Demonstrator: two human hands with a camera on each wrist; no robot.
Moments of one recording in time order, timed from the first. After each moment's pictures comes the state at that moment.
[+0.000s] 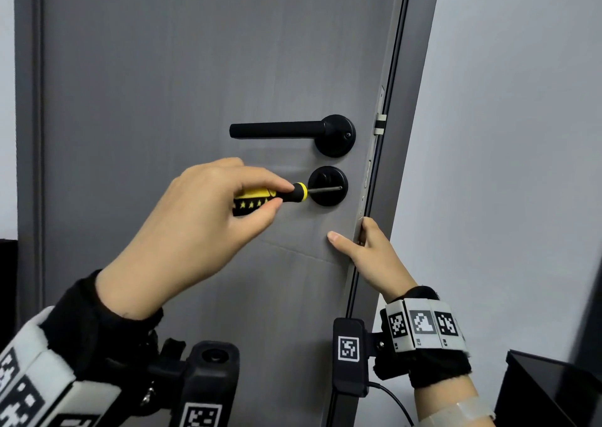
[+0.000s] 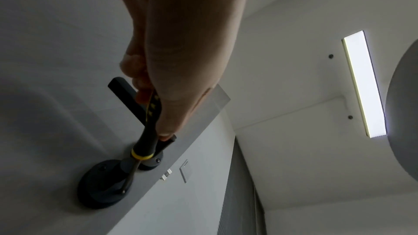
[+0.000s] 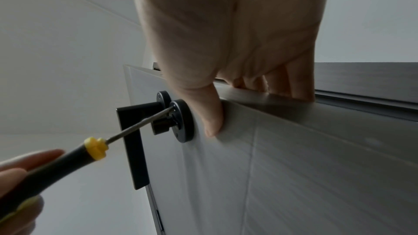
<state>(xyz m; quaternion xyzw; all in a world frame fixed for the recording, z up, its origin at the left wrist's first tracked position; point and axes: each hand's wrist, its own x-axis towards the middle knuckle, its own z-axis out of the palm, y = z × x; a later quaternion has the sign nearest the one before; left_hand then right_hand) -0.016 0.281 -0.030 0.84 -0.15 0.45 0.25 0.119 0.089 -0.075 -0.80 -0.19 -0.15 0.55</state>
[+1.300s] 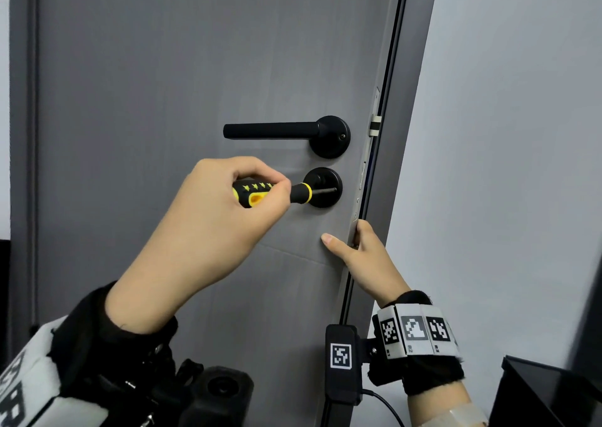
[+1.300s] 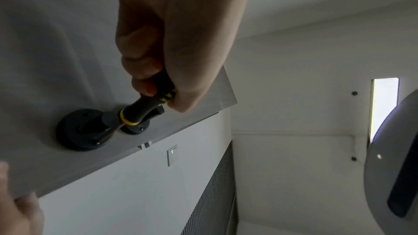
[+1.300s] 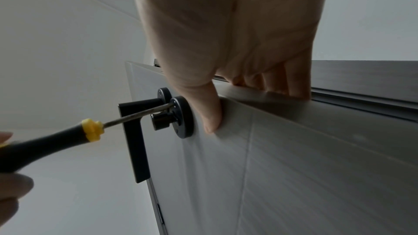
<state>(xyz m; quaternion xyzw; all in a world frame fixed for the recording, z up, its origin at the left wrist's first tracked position) -0.010 0.258 -0.027 0.77 -0.14 0.42 0.47 0.125 0.088 -0.078 -0.80 -0.19 -0.16 0.54</state>
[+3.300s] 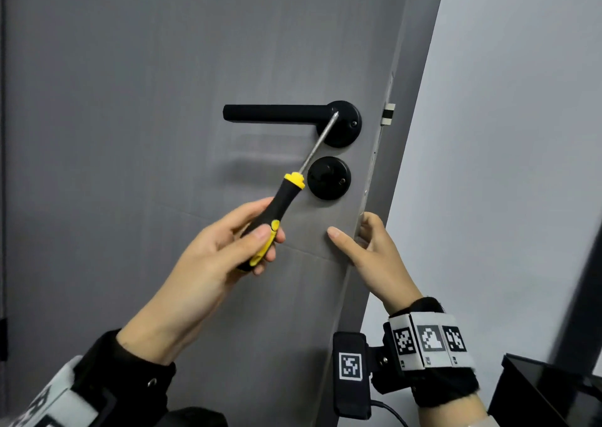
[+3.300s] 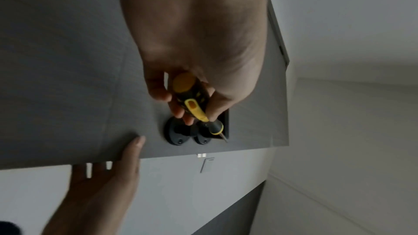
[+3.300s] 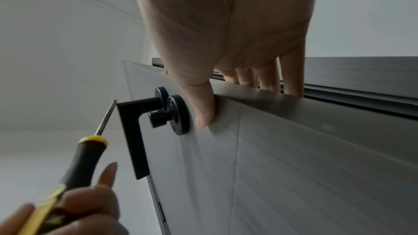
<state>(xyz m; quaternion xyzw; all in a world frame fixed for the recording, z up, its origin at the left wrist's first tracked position) 0.040 0.279 -0.096 0.59 -0.27 0.19 0.73 0.127 0.085 -0.086 -0.75 -0.22 -0.18 0.60</state>
